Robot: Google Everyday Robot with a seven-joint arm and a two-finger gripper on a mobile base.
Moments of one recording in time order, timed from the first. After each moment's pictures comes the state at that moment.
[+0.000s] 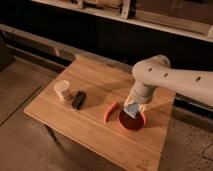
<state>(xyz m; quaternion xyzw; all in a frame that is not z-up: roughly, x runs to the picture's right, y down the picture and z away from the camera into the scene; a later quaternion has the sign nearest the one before) 0.142 0.096 0.703 -0.18 0.26 0.82 0.47</state>
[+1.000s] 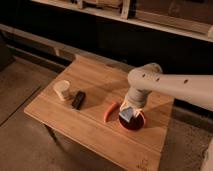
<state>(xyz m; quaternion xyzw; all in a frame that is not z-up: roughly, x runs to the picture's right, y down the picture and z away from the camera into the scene) 0.120 0.128 0.721 -0.19 0.27 0.82 0.46</state>
